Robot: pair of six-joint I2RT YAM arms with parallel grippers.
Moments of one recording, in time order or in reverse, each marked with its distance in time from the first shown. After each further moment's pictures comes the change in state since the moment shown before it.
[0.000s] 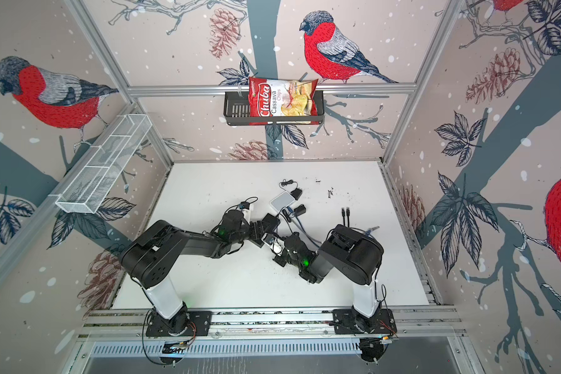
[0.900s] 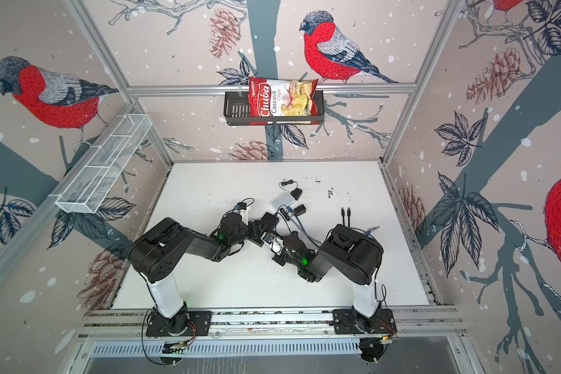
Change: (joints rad) left arm 0.002 0.065 -0.043 0.192 -0.015 -0.061; right arm 0.007 -0.002 0.013 -0.024 0.010 -0.008
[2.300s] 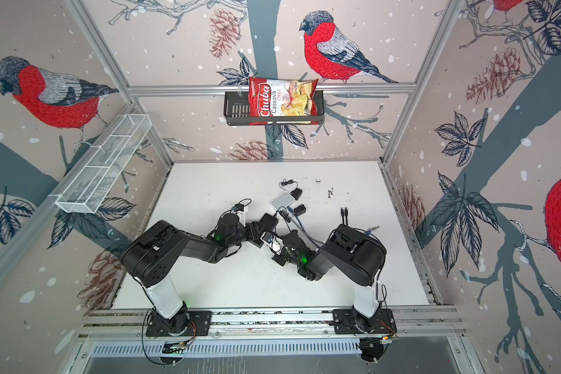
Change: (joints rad) left arm 0.016 -0.050 -0.038 -0.037 0.003 -0.024; right arm -0.009 -0.017 0.024 -0.065 -0.034 0.019
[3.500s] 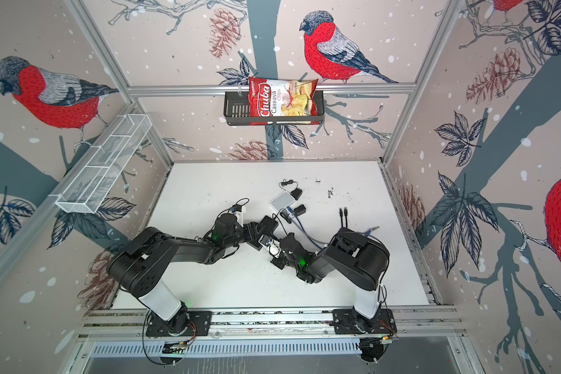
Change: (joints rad) left arm 0.004 -0.108 -0.021 -0.107 0.008 -0.039; right arm 0.049 -0.041 -0.006 -0.076 0.058 0.015
